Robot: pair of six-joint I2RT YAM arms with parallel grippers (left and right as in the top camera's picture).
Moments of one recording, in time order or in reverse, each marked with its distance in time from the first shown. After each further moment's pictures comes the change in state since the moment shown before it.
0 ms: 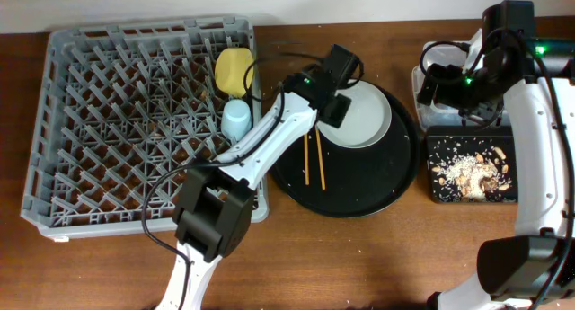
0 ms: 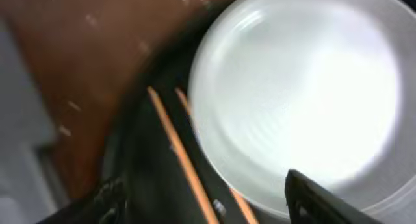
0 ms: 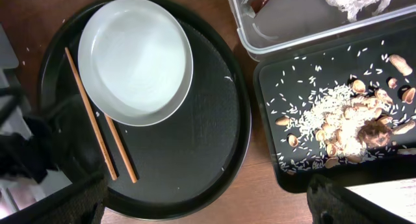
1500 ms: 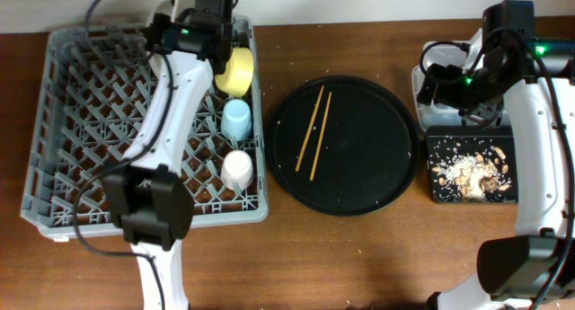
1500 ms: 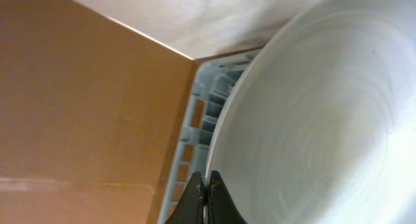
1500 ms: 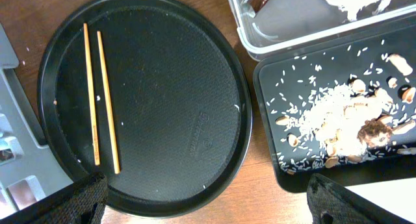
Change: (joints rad) left arm 0.407 -0.090 0.113 -0.025 -0.863 0.255; right arm 0.000 0.000 0.000 0.000 0.000 0.000
